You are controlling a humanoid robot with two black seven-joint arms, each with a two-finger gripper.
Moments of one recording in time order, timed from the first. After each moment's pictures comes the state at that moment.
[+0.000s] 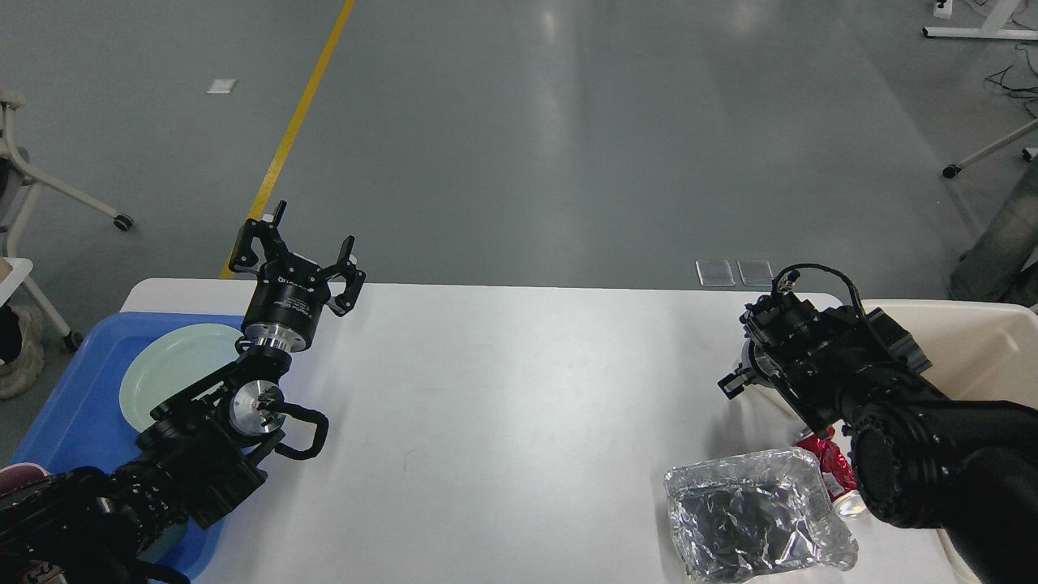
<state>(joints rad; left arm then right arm) -0.76 0.09 -0.49 -0.32 -0.38 -0.56 -0.55 1.02 0.03 -1.40 0.15 -0.69 0.42 0.19</state>
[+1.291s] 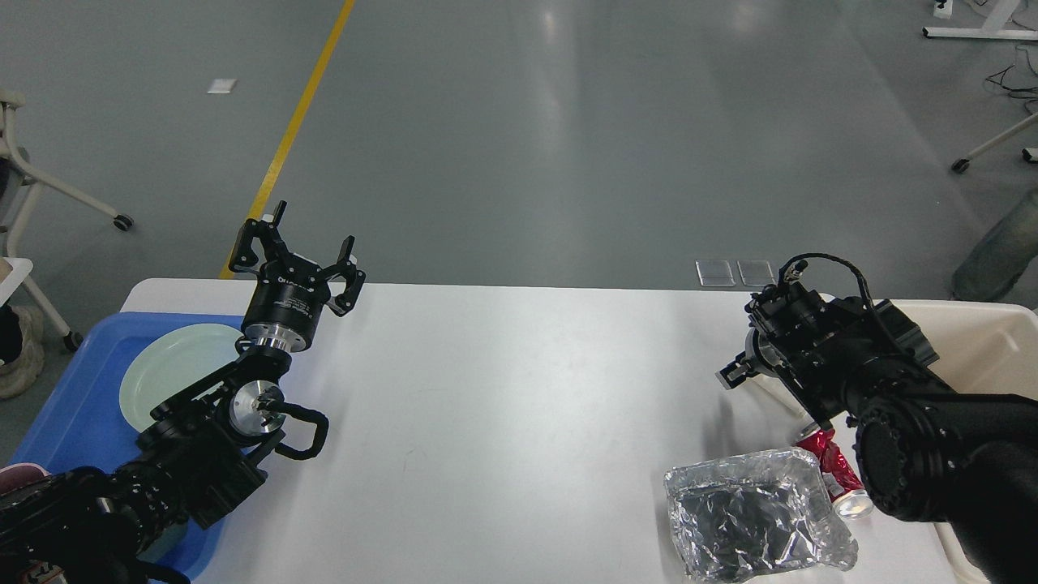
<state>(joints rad) -0.76 0.09 -0.49 -0.32 -0.38 -0.56 -0.55 1.03 0.01 -1.40 0.14 -0.67 0.37 0.19</state>
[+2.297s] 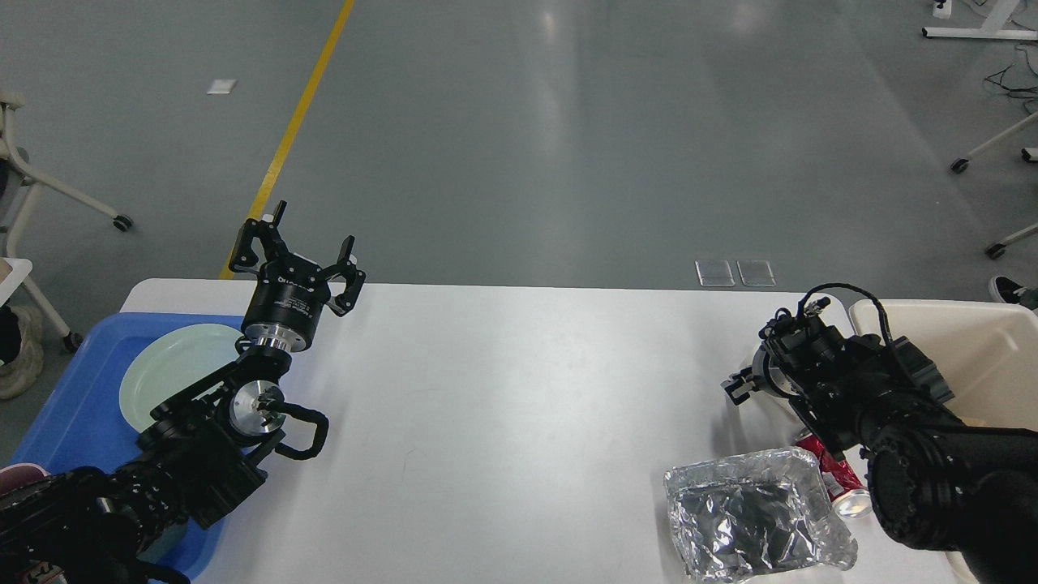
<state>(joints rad) -0.76 0.09 -0.49 -0.32 -0.38 -0.56 -0.55 0.94 -0.01 -1.39 0.12 -0.64 0.24 0.19</state>
